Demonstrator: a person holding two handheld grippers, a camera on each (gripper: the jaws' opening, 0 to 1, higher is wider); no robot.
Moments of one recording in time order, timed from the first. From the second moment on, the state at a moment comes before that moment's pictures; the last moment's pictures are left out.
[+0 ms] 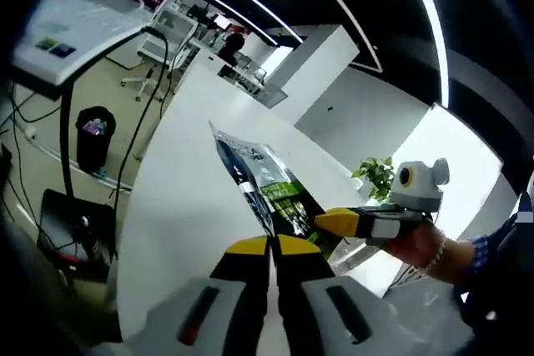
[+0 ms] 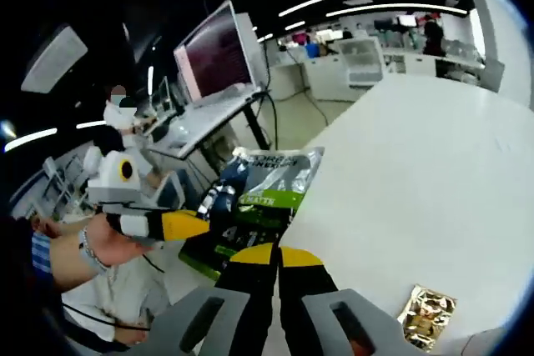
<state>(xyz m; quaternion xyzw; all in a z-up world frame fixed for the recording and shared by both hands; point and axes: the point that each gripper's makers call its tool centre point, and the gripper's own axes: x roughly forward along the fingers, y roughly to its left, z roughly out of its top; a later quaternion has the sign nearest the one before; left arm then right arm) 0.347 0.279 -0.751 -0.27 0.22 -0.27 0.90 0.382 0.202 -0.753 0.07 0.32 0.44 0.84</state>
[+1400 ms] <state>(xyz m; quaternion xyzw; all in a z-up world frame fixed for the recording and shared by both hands) 0.264 0.159 -0.638 -0.31 0.14 -0.56 0.75 0.262 0.156 -0.640 0.19 0.20 0.65 0.71</state>
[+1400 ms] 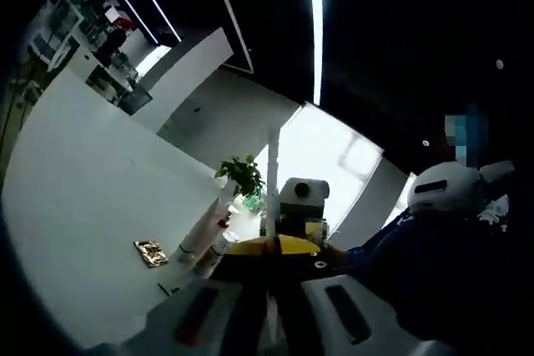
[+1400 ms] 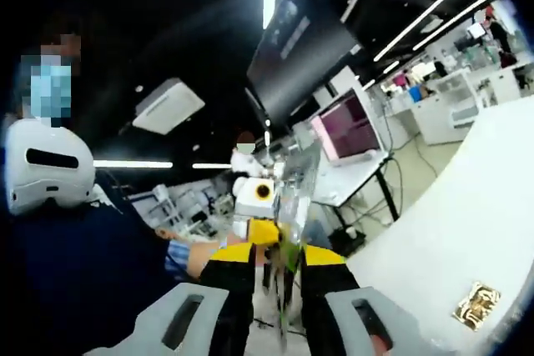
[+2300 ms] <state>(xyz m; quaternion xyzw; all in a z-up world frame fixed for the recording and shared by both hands) 0.272 0.184 -0.672 -0.31 0.17 -0.49 0.80 0.280 0.142 -0.651 0.21 0.23 0.60 0.74</state>
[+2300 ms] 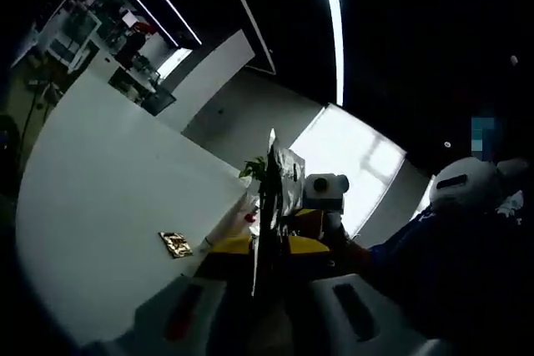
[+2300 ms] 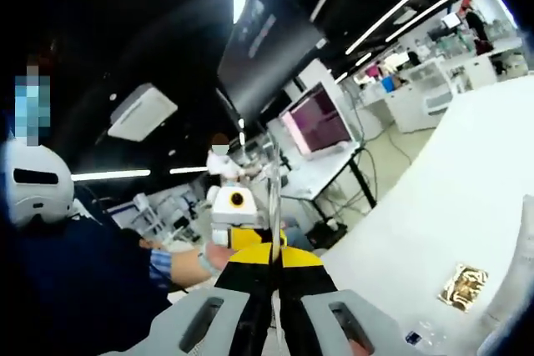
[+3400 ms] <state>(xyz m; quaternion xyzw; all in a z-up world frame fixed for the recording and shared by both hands) 0.311 0.221 -0.752 -0.29 0.25 -0.31 0.87 0.315 0.142 -0.757 0.08 0.31 0.44 0.84</state>
